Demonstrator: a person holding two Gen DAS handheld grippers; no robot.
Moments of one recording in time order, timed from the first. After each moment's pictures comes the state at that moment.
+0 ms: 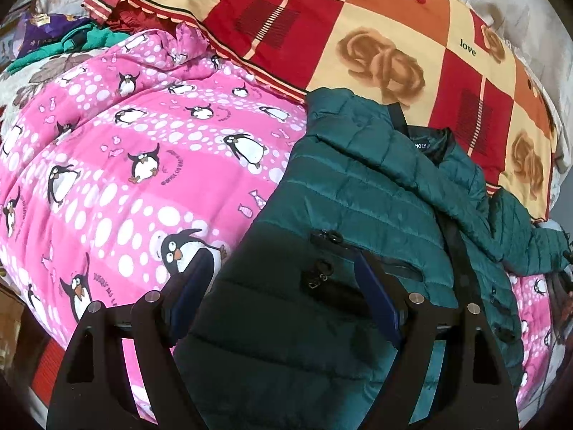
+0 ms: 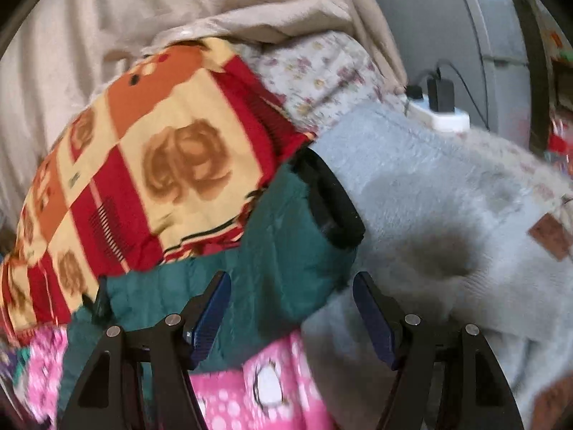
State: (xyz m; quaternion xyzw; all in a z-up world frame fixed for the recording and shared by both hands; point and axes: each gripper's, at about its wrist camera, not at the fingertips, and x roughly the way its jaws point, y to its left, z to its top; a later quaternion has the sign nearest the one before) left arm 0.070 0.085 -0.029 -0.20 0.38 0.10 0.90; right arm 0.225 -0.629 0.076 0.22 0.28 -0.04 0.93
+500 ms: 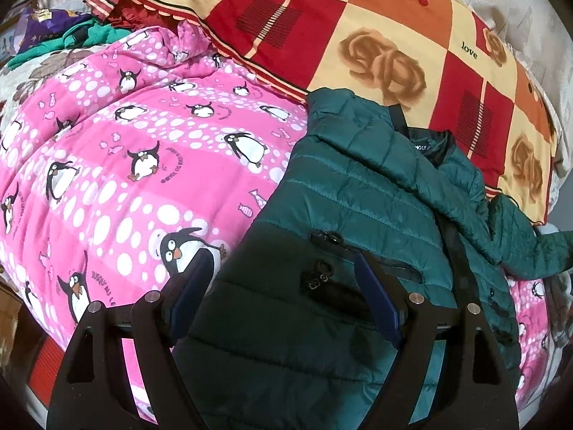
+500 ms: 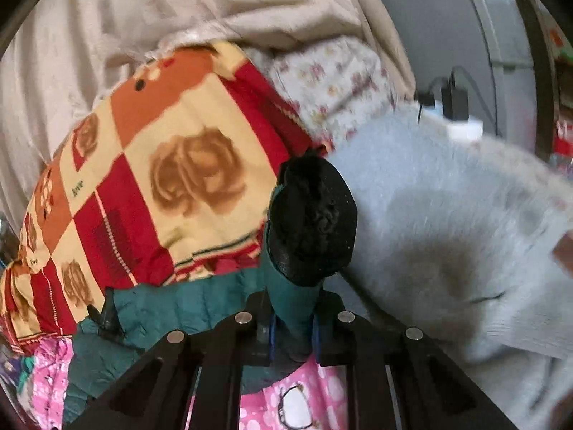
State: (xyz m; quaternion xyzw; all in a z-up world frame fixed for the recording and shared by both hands) left arm 0.069 0.087 -0.032 -0.21 0.38 0.10 0.90; right arm 0.214 -0.604 0.117 0.18 0.24 -0.04 0.95
